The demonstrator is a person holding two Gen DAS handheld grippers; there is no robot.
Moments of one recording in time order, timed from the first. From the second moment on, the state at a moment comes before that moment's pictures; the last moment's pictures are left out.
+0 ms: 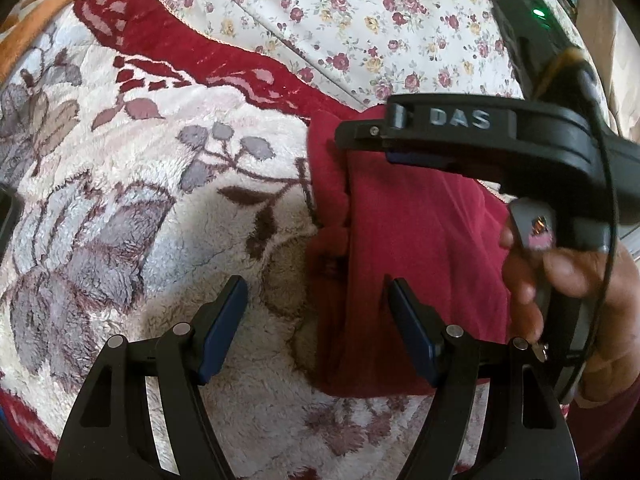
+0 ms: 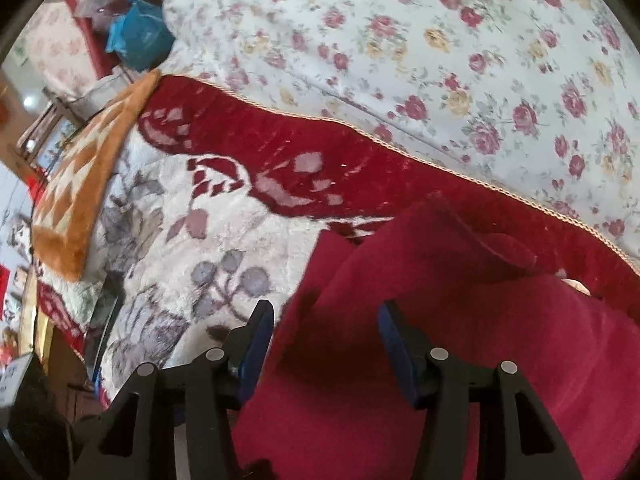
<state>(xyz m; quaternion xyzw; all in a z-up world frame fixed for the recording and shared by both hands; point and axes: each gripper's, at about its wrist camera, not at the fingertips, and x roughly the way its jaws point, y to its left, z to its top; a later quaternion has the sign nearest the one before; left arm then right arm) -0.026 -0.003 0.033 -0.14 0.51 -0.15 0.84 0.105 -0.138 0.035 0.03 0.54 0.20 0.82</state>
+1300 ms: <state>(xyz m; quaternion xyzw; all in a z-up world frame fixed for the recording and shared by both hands) -0.010 -0.055 0.046 -0.15 0.45 -0.29 0.83 0.110 -0.212 0.042 0.11 0.50 0.19 0.84</state>
